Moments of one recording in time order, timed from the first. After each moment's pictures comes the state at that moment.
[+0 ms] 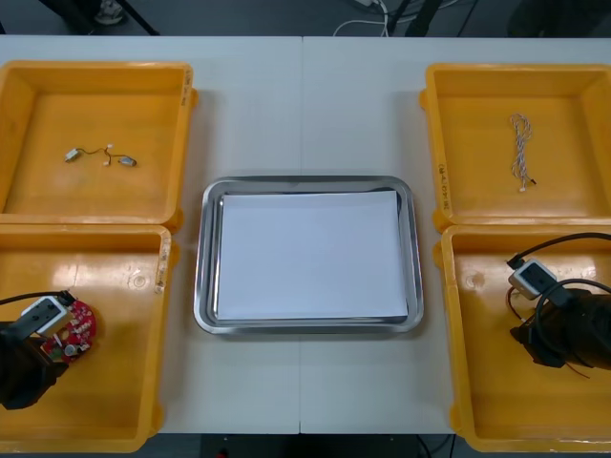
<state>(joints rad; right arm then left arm) 0.17 -0.78 0.07 -2.02 -0.68 1.14 1.92 0.38 0.77 0.13 -2.06 0.79 1.15 -2.17</state>
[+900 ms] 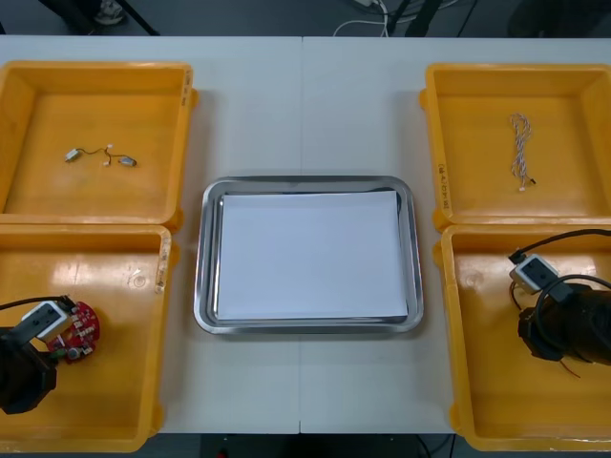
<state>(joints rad) 0.17 -0.79 0.08 -1.99 -0.69 1.07 1.92 0.38 0.77 0.12 -2.03 0.78 1.14 -2.17</state>
